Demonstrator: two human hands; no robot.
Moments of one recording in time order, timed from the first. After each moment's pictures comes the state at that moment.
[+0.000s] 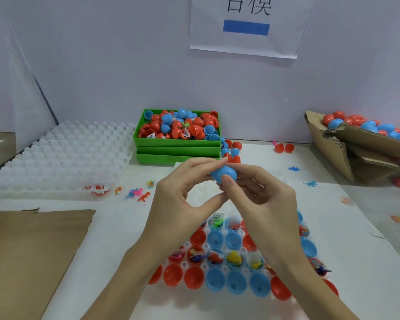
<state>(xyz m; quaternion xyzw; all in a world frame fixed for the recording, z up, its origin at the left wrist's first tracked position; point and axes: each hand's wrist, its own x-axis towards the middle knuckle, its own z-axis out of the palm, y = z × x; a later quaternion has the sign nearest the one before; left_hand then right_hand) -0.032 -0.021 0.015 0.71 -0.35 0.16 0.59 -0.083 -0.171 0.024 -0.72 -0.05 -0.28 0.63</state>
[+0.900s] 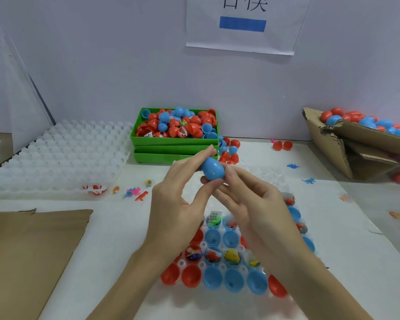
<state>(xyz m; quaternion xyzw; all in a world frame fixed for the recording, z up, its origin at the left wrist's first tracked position) -0.040 -0.029 0.010 0.74 -0.29 0.24 0.56 -0.084 -0.171 0.029 -0.56 -0.02 -0.07 0.82</state>
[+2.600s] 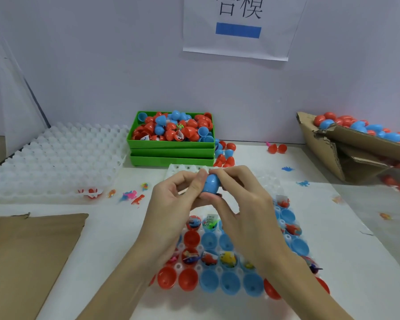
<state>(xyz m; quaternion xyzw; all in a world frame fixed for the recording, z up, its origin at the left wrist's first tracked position) -0.032 -0.030 0.011 0.61 -0.13 -0.04 0.78 -0.073 -0.174 0.011 -0.88 -0.13 -0.35 0.31</state>
